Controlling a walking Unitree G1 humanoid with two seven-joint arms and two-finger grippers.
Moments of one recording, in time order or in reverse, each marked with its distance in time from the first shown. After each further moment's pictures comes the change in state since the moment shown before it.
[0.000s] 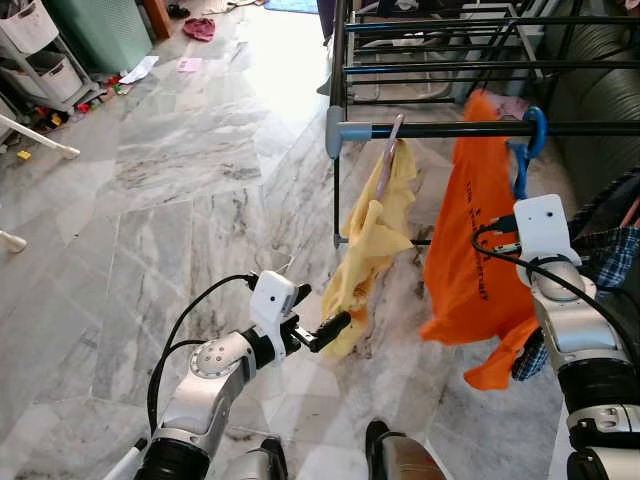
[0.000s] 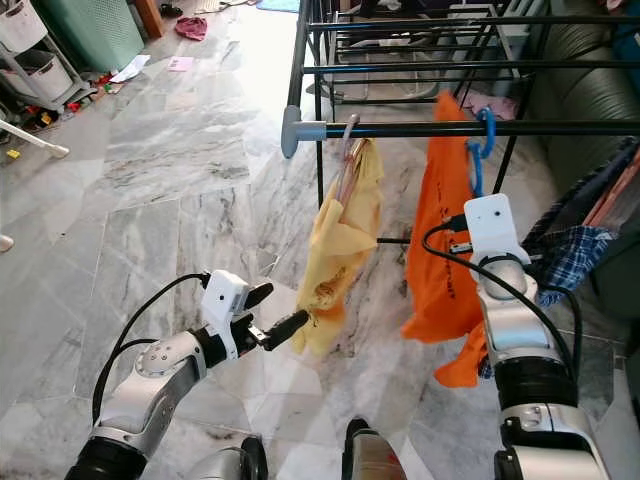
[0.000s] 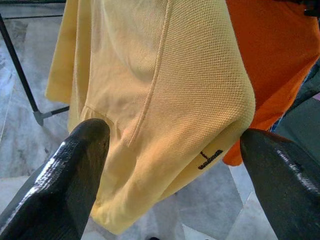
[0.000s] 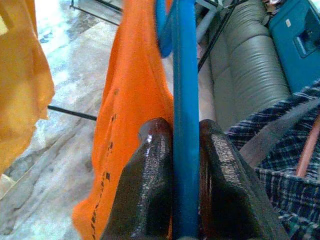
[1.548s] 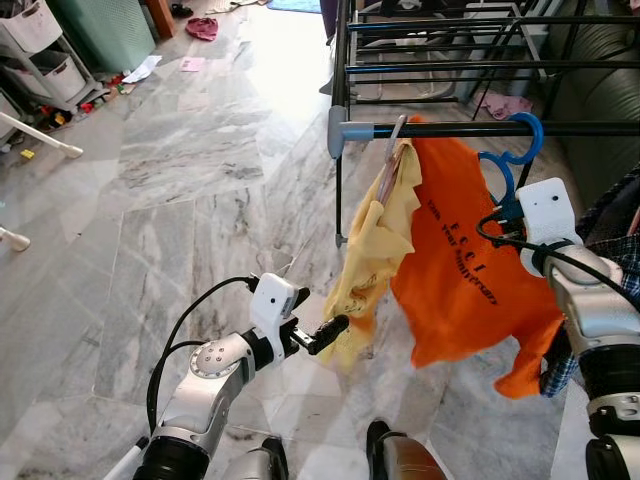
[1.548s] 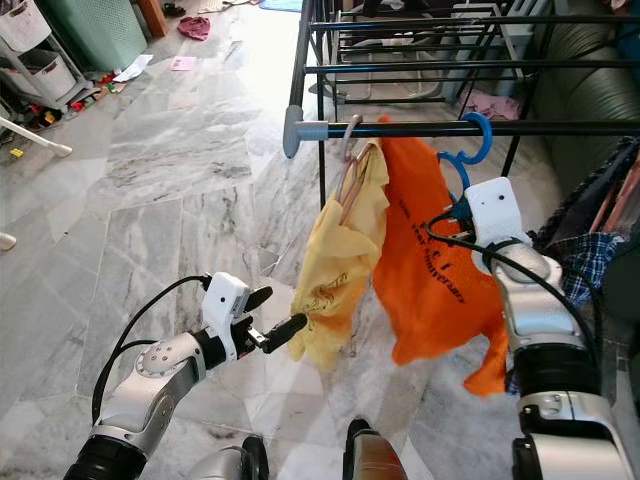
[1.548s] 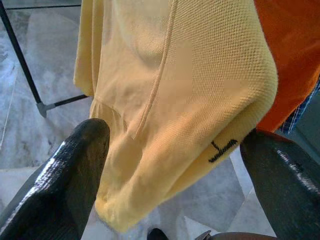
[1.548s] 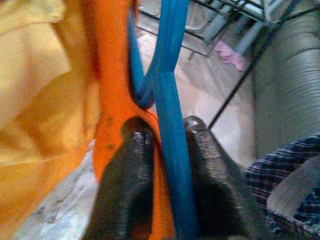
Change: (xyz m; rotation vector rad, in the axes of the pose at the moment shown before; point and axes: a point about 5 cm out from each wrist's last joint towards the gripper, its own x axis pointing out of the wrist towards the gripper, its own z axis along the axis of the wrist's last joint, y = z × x) left arm 0.000 0.003 -0.006 -0.001 0.031 0.007; right arm 0.002 -0.012 0.019 0.050 -0.042 0.275
